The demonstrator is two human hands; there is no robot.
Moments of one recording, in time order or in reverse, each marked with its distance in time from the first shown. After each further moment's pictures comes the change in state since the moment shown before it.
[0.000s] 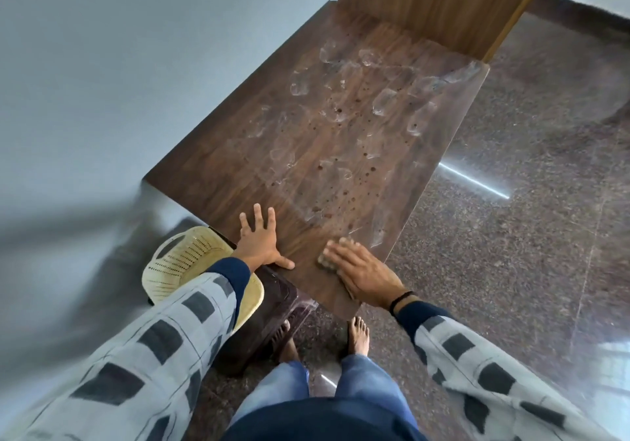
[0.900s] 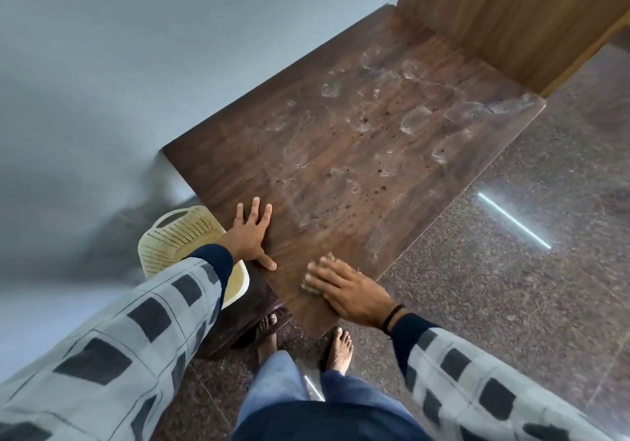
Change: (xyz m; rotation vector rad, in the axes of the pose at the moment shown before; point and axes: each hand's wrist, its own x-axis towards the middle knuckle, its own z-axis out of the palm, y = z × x) left_hand -0.004 0.007 -0.006 0.001 -0.045 -0.057; right_hand 0.007 0.047 -0.003 -0.039 -0.081 -0.428
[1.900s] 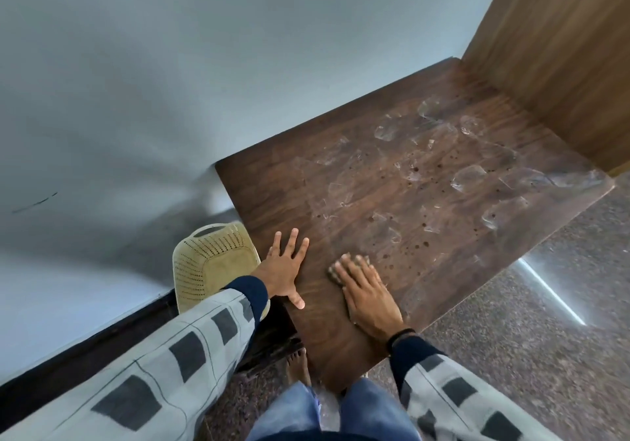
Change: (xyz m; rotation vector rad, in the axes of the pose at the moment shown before) left_hand 0.000 0.000 0.002 0.024 0.015 0.011; right_hand 0.079 0.031 -0.015 0.036 0.033 0.284
